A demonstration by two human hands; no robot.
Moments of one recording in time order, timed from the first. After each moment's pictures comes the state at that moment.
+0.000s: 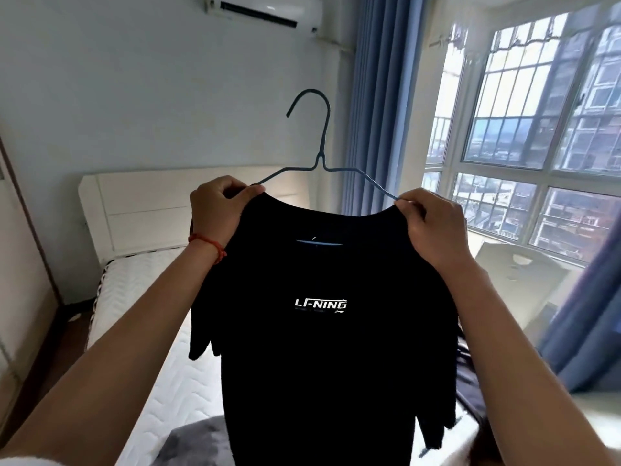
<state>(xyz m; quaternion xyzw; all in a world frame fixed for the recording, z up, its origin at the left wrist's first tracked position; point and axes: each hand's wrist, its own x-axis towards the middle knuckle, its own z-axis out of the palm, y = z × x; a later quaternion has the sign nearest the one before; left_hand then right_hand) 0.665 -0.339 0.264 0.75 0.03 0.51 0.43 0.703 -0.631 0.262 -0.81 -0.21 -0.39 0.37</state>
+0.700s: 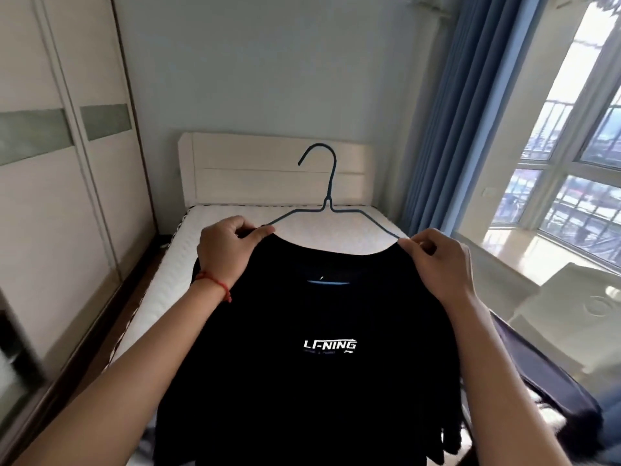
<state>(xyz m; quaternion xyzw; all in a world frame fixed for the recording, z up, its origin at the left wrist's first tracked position) 0.605 -0.475 0.169 0.78 0.20 0.51 0.30 0.752 -0.748 0.192 -0.83 -0.26 -0.20 0.45</state>
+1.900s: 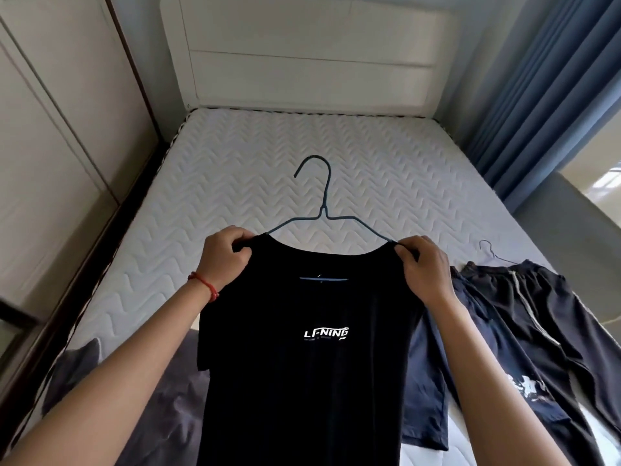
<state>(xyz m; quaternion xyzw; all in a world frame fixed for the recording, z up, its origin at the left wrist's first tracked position) 0.900 -0.260 -0.007 0.84 0.33 0.25 0.36 1.108 -0.504 -0.001 -0.89 -0.28 0.01 0.37</state>
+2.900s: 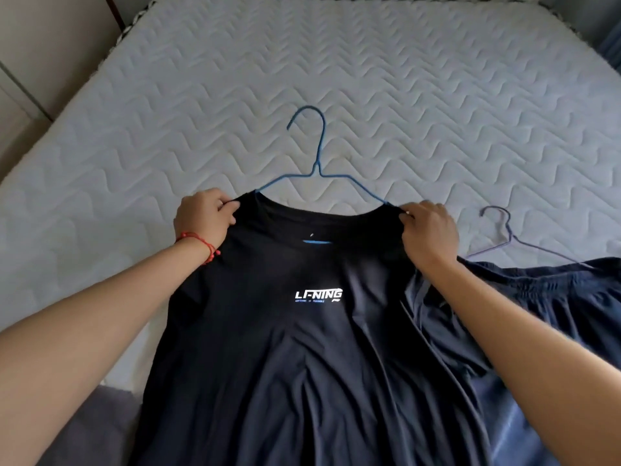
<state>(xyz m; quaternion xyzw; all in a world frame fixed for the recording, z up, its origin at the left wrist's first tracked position) 1.110 -0.098 -0.361 0.80 0.49 0.20 0.28 1.331 -0.323 -0.374 -0.92 -0.33 -0.02 0.21</state>
